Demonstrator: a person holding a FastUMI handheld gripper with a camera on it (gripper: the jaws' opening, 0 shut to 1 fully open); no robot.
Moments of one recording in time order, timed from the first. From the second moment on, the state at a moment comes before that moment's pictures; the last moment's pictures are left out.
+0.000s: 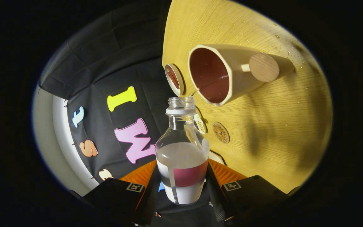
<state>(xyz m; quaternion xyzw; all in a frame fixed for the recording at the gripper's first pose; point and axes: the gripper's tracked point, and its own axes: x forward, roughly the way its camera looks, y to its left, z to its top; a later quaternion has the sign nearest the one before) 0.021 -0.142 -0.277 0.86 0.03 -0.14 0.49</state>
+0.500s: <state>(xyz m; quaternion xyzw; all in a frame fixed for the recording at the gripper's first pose) 0.020 -0.144 -0.274 0.87 0.02 -0.13 0.47</state>
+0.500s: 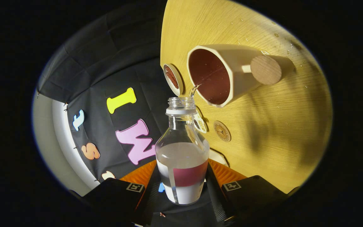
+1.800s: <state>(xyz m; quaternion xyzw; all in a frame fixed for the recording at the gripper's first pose) 0.033 -0.171 -0.254 0.93 -0.09 -0.16 0.32</state>
